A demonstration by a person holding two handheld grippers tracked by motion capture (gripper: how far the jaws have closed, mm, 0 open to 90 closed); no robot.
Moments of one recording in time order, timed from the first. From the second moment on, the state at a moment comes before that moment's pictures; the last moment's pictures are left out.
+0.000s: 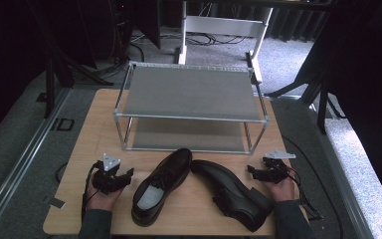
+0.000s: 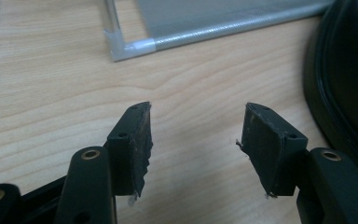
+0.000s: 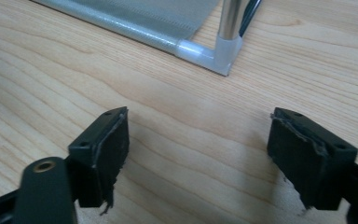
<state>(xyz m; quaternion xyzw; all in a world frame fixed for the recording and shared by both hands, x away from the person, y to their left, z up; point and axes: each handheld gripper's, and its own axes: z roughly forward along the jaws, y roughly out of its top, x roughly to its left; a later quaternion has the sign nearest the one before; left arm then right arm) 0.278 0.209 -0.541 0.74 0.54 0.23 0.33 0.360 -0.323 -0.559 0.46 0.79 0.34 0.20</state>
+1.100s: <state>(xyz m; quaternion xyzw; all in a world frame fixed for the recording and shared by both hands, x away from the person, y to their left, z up) 0.234 0.193 -0.546 0.80 0.47 0.15 0.35 0.310 -0.316 -0.508 0.42 0.80 0.38 0.20</state>
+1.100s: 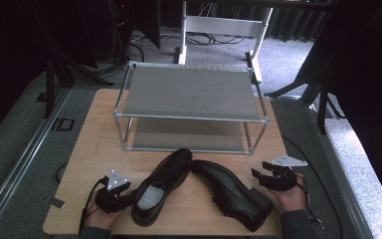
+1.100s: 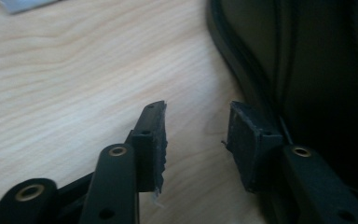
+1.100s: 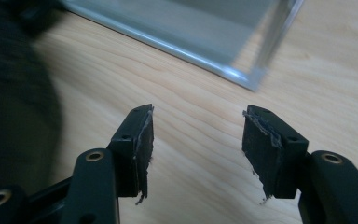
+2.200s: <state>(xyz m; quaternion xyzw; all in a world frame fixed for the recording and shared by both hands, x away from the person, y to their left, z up) 0.224 0.145 -0.548 0.84 0.39 0.09 0.37 0.257 -0.273 -0.476 0.33 0.83 0.41 0.18</state>
